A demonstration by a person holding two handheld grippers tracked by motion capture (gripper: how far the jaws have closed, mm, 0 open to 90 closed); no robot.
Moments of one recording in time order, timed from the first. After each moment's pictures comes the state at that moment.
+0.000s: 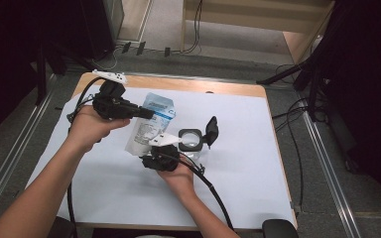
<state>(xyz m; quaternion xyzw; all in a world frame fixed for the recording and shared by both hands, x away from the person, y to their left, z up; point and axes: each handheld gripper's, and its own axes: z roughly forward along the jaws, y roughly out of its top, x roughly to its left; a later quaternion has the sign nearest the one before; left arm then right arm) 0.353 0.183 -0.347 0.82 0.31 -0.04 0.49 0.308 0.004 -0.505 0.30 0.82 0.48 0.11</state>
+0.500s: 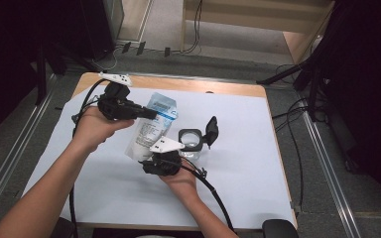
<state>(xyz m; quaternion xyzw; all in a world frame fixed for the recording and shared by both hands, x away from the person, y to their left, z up) 0.355 0.173 -0.353 0.82 0.30 -0.02 0.48 0.293 -0.001 -0.503 0.26 0.82 0.50 0.12</state>
